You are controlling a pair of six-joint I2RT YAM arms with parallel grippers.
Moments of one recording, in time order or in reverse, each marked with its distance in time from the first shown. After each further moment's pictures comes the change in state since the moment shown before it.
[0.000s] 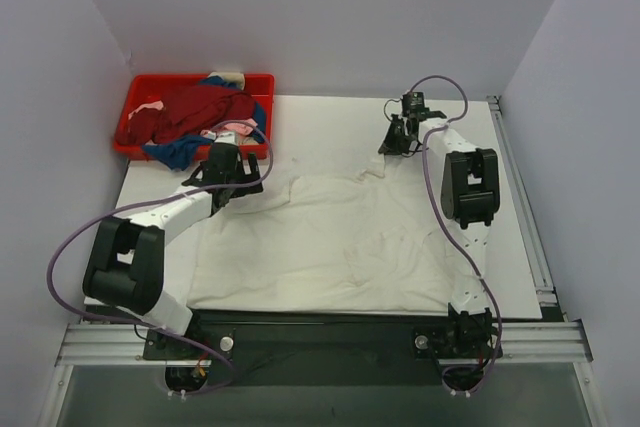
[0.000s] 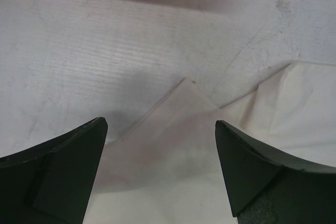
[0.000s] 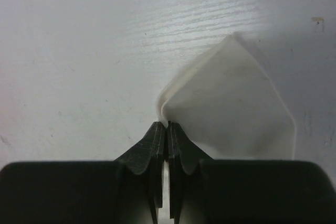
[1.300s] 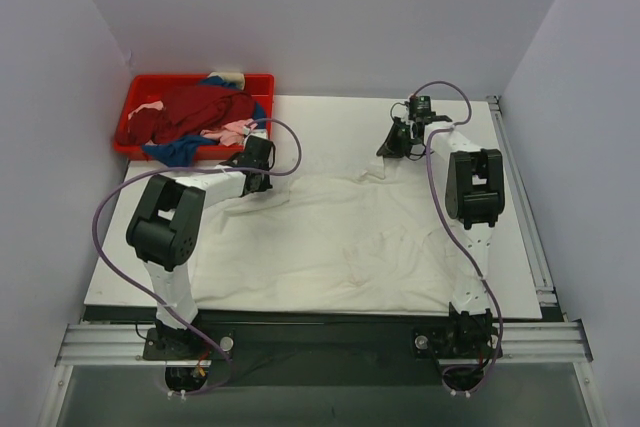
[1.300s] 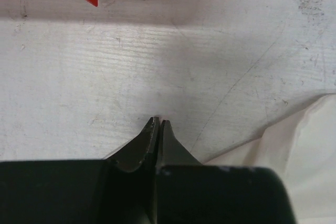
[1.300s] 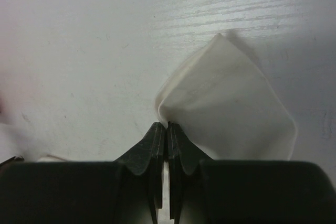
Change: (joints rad) left arm -0.111 0.369 0.272 -0.049 -0.129 0.037; right arm -0.039 -0.024 -0.077 0.063 -0.145 0.008
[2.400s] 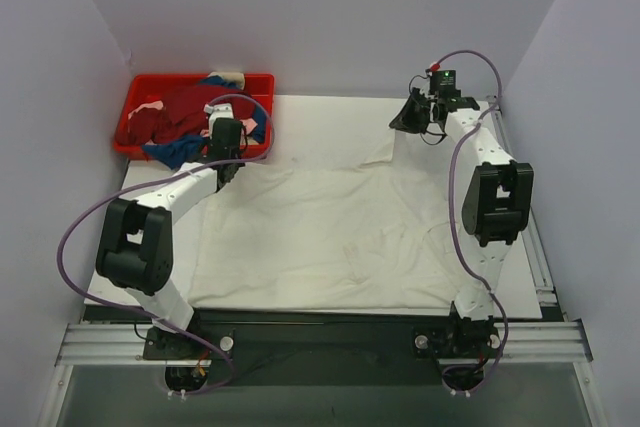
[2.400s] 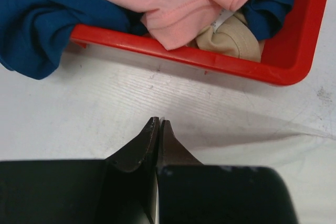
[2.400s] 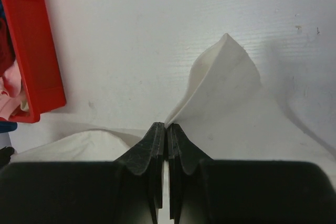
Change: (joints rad) left arm 0.103 -0.231 -0.036 -0.002 -0.152 0.041; right arm -0.031 -0.255 -0.025 -0.052 0.006 0.008
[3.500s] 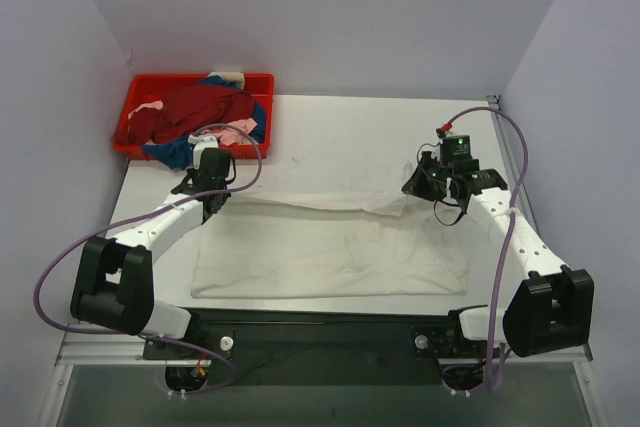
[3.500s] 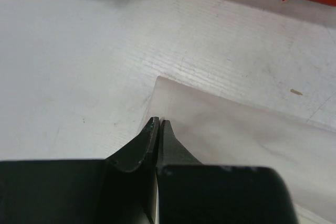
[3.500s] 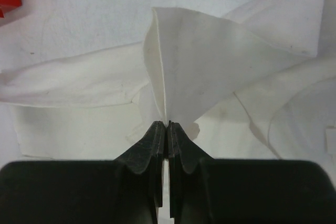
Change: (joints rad) left arm 0.013 -0.228 -0.248 -0.068 -0.078 -0.023; right arm 0.083 -0.745 -0.744 -0.023 0.132 -0.015
